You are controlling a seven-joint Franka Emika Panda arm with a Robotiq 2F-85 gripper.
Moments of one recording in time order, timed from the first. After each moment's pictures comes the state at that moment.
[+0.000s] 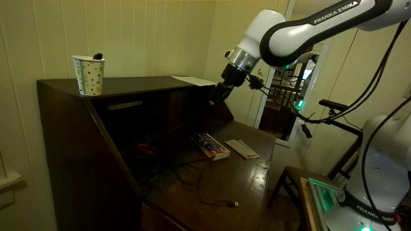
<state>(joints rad) -0.01 -0.26 0.03 -2.46 0.08 2.58 -0.05</state>
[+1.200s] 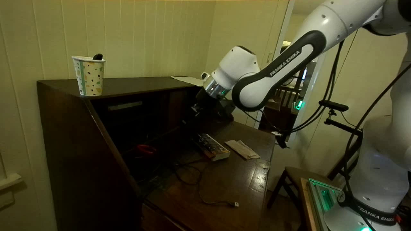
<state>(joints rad) -0.02 0.10 0.03 -2.36 -0.19 3.01 0.14</state>
